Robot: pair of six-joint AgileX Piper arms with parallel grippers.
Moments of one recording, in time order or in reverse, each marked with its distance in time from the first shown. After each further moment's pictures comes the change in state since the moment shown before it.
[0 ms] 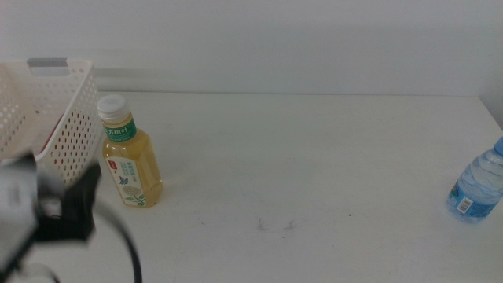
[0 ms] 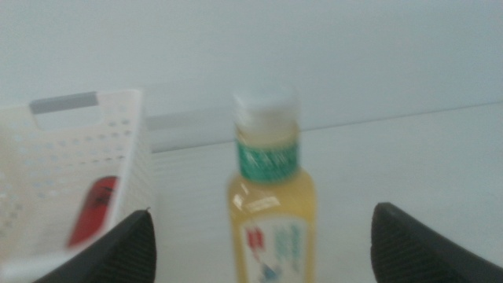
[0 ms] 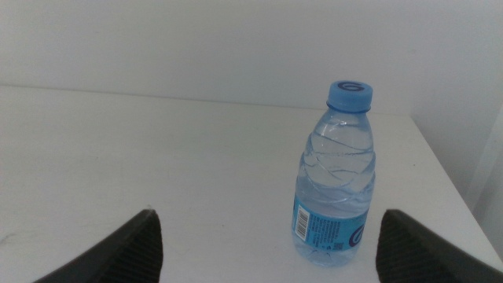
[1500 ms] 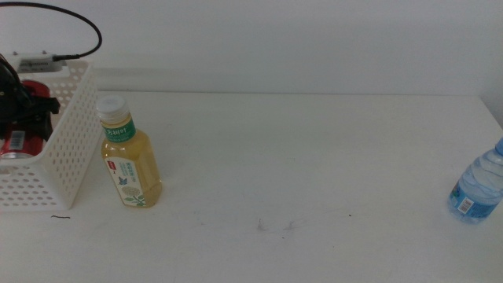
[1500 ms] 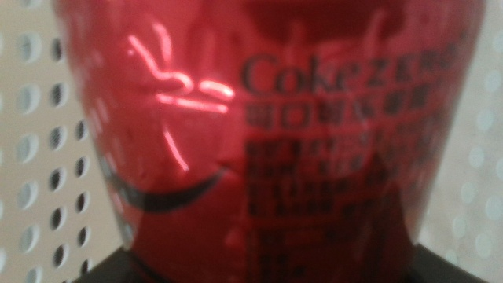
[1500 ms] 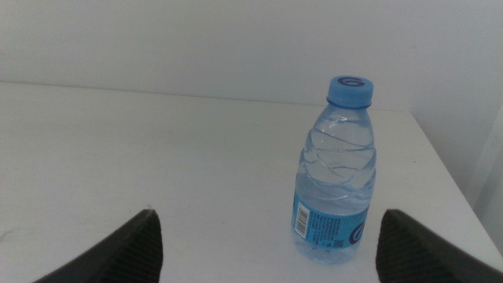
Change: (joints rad) left arm 0.568 1.391 -1.693 0.279 1.554 -0.128; right arm 0.000 0.000 0.000 0.000 0.007 0.000
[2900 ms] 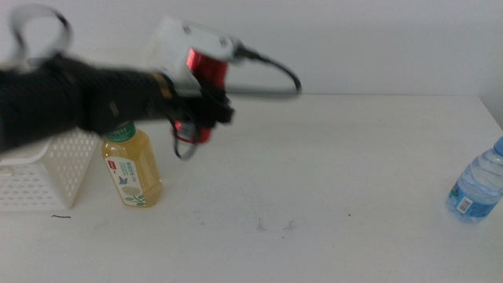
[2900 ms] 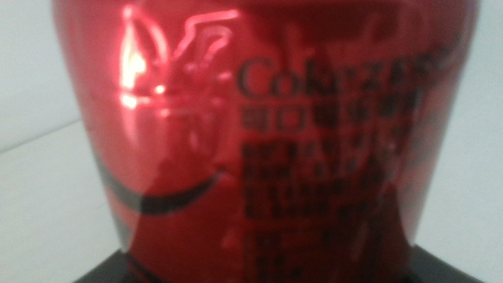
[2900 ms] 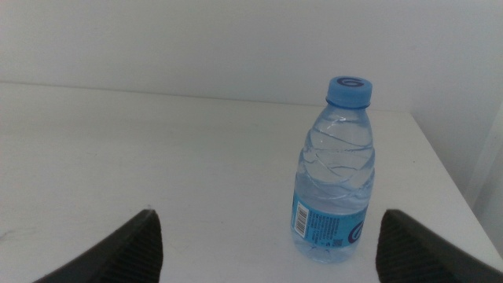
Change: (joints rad) left arm -0.734 -0.646 0.801 0.130 -0.948 -0.220; right arm 0.000 0.000 0.000 0.000 0.000 0.000
